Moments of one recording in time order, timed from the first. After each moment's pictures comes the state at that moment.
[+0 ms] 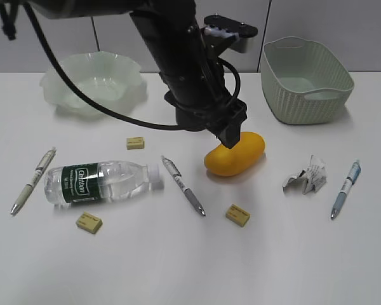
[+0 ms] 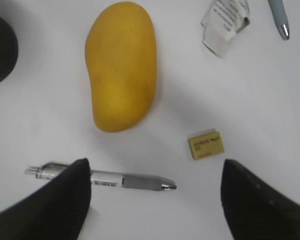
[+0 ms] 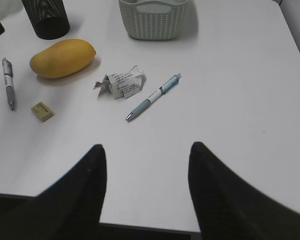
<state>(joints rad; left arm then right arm) -0.76 2.03 -1.75 -0.15 0.99 0.20 0.07 -0.01 -0.50 0.07 1.04 -0.06</state>
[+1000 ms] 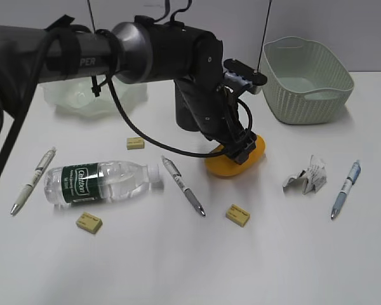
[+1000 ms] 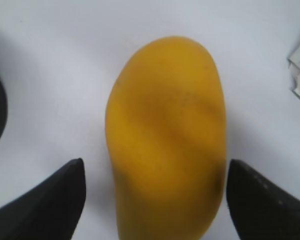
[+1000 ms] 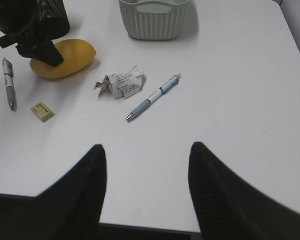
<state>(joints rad) -0.76 2.34 -1.92 -0.07 0.81 0.20 0.07 -0.01 -0.50 0.07 1.04 -0.06</state>
